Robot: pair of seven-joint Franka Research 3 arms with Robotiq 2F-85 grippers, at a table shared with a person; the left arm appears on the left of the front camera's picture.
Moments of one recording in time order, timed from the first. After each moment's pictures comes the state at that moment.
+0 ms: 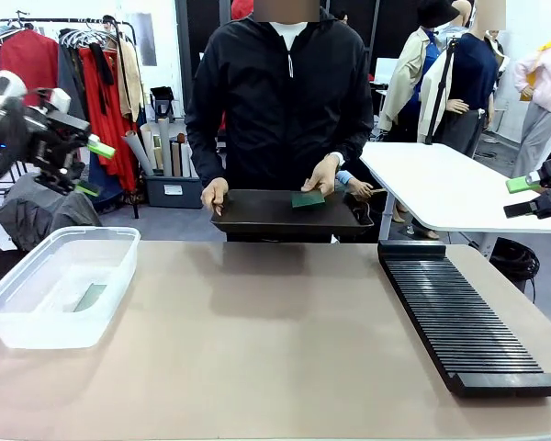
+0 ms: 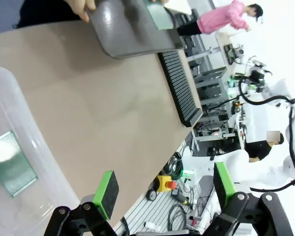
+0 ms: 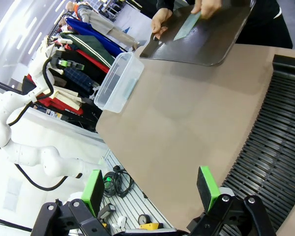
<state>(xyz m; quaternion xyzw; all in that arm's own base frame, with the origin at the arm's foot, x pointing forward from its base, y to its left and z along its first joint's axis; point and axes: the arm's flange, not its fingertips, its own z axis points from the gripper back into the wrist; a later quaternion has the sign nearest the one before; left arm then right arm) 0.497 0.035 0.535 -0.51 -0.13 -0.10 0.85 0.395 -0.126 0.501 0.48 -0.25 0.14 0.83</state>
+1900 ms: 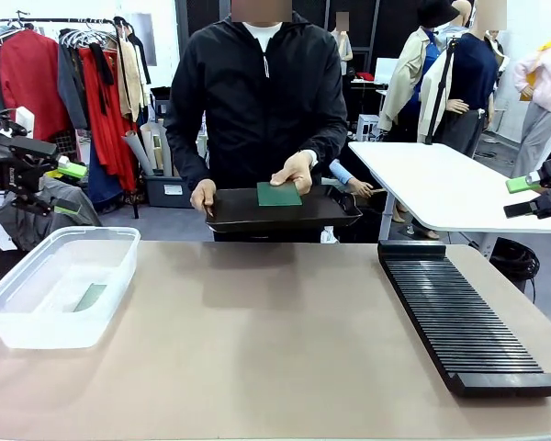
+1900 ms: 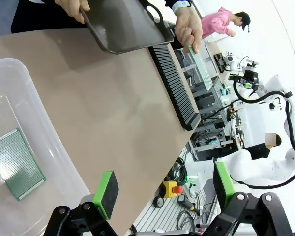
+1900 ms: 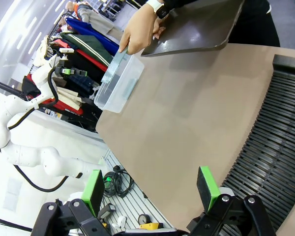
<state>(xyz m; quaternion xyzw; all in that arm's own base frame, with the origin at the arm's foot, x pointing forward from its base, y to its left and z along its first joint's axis) 0.469 0.065 0.486 -0.53 -0.17 -0.11 0.82 0.395 -0.126 0.501 0.48 -0.25 0.14 0.83</state>
